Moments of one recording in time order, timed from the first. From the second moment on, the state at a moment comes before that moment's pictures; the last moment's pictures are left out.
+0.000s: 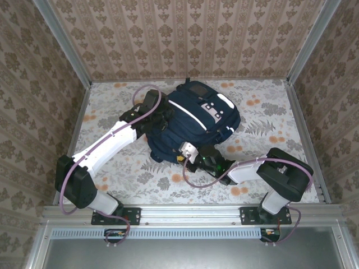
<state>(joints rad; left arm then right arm) -0.67 1.48 1.29 -0.52 -0.07 -1.46 0.86 1.61 0.52 0.71 -0.09 -0.16</state>
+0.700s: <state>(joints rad) -0.61 1.44 1.19 -0.47 -0.02 -1.42 0.86 1.52 0.59 0.37 -0.10 -0.13</state>
